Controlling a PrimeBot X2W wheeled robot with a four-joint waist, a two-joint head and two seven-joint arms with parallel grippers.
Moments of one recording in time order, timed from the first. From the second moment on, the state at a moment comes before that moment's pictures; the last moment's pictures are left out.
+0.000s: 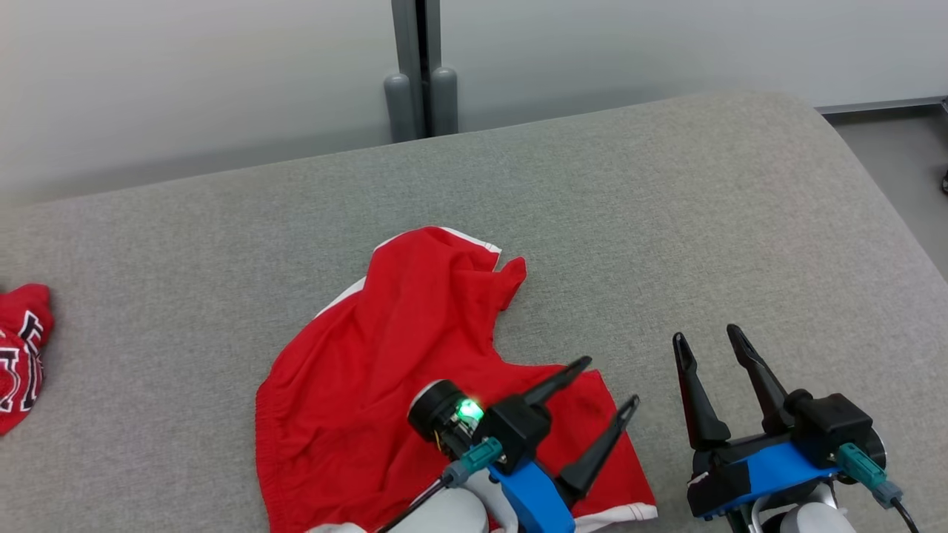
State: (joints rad) left arm -0.45 0.05 -1.00 0.50 -0.48 -0.10 -0.25; right arm -0.11 -0.05 0.08 0.25 0.15 0.13 -0.26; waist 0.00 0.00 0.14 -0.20
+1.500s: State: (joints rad) left arm 0.03 0.15 -0.07 0.14 -0.18 0.02 -0.26; right arm -0.02 -0.05 0.03 0.23 0.14 0.13 -0.26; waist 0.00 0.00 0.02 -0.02
